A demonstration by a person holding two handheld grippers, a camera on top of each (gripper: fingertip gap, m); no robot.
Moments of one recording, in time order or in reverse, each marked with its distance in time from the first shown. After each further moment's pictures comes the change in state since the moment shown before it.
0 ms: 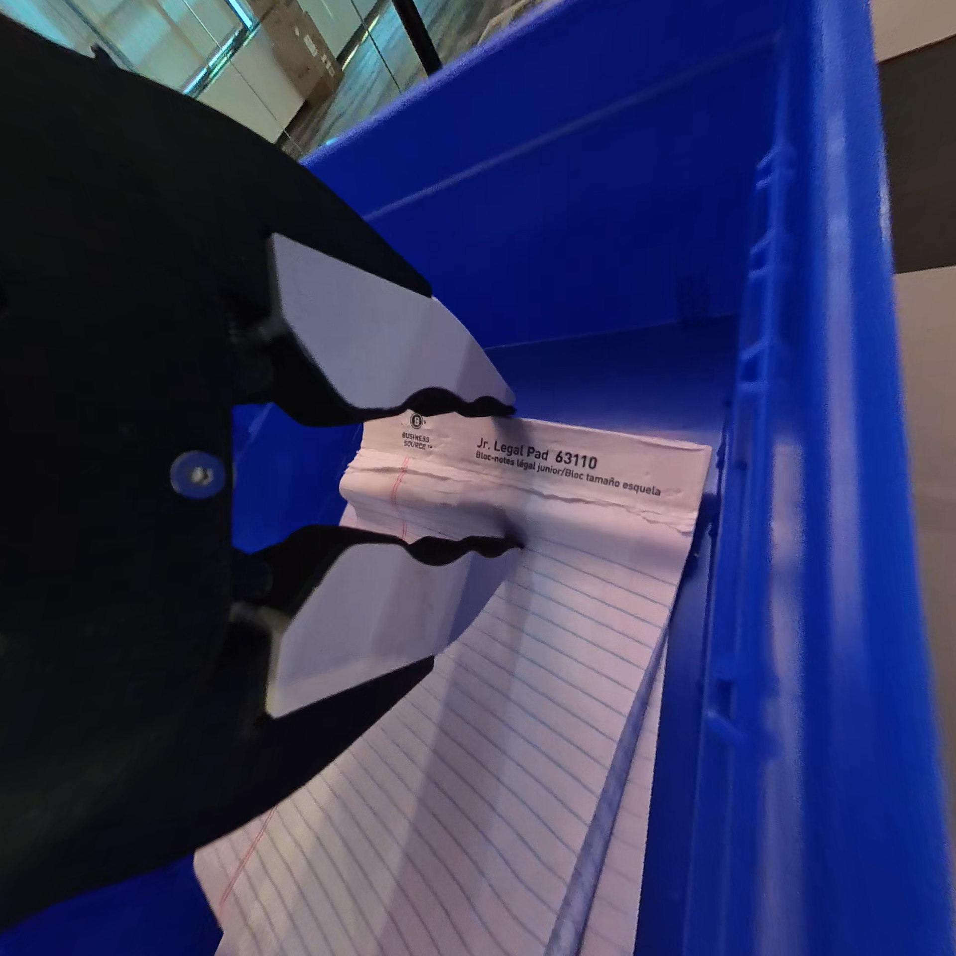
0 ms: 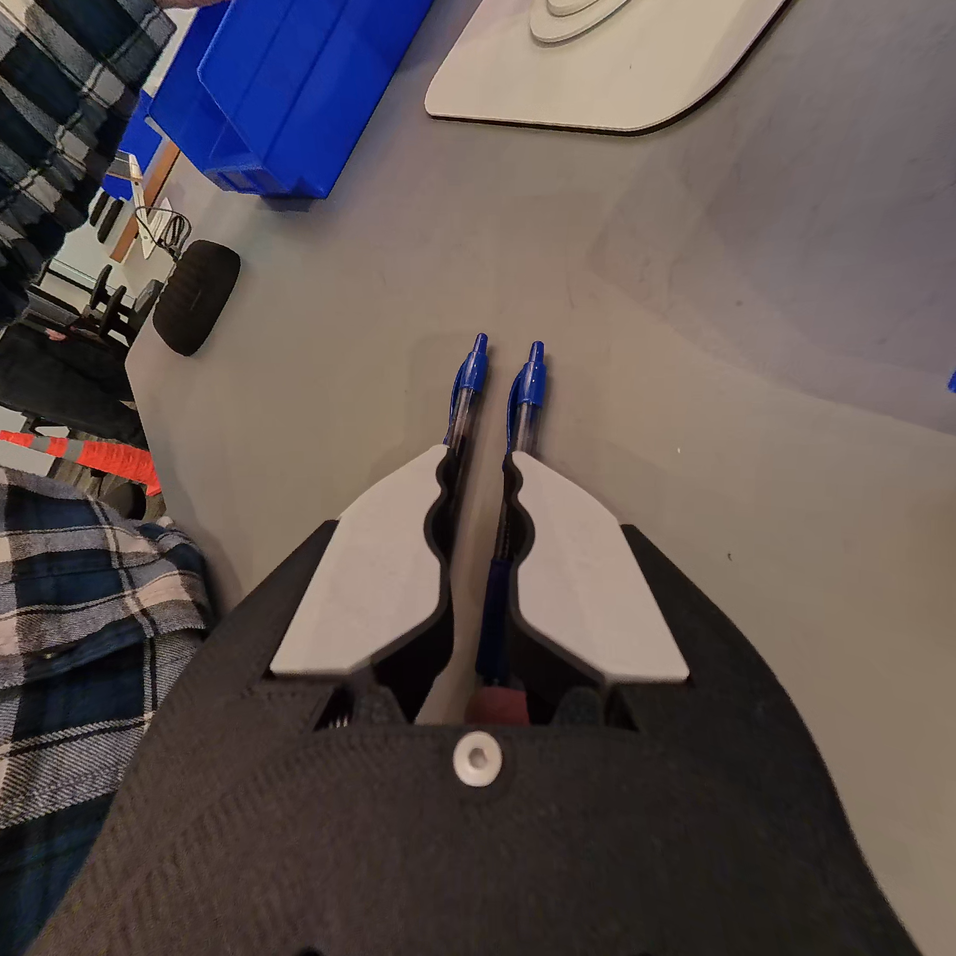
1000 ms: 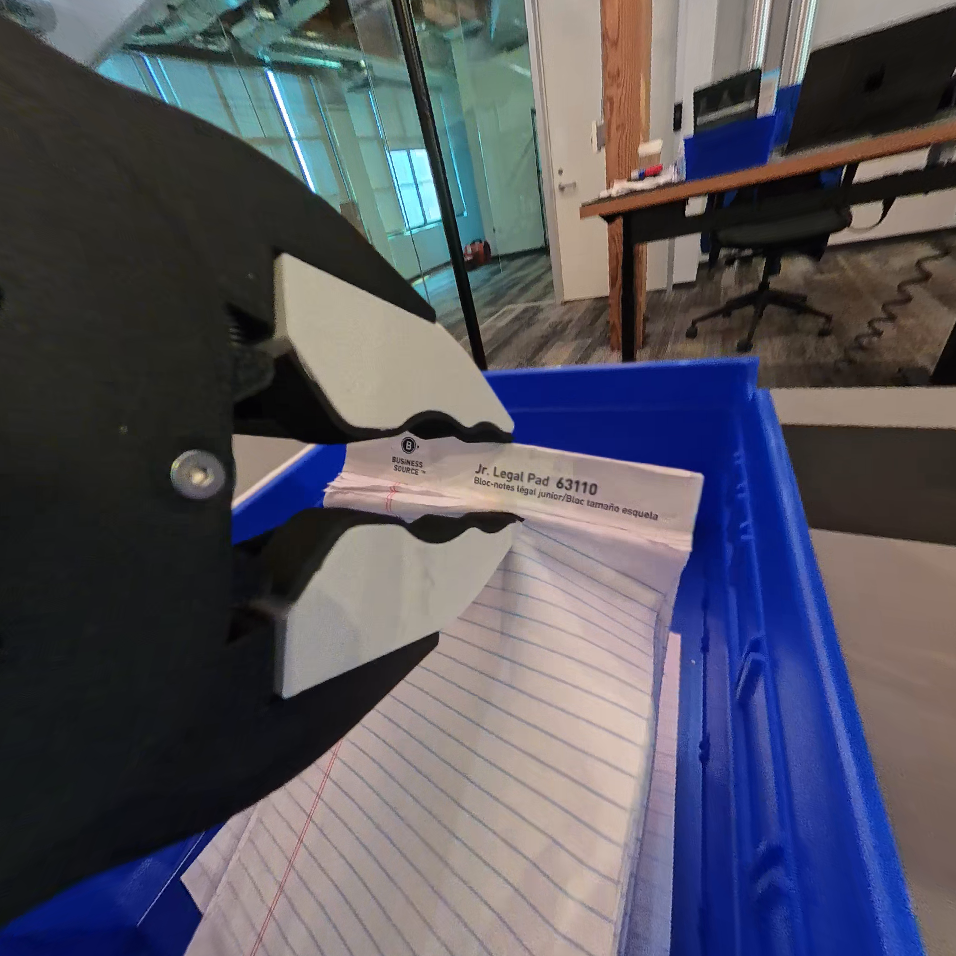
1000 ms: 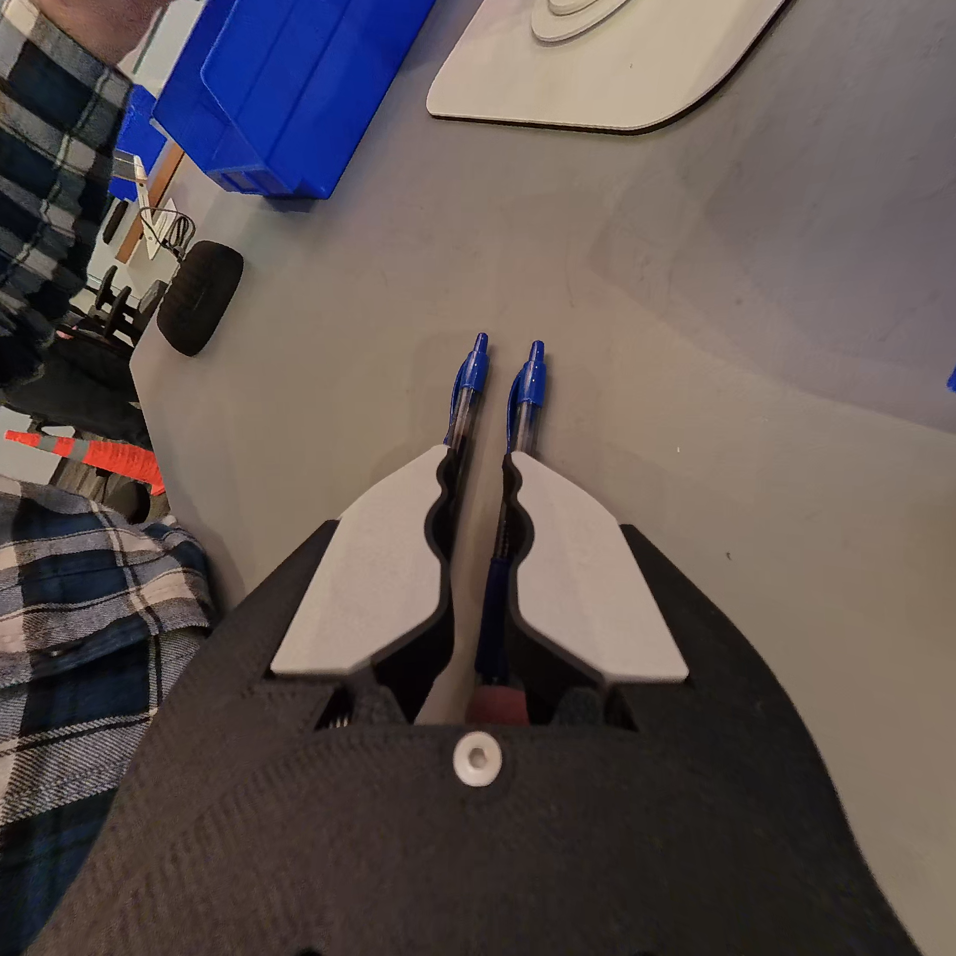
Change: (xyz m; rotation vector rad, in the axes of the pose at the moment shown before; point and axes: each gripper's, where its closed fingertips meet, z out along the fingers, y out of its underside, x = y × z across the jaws) left arm -0.018 0.006 -0.093 0.147 -0.499 0.015; right arm 0.000 0.000 0.000 -0.001 -0.006 0.003
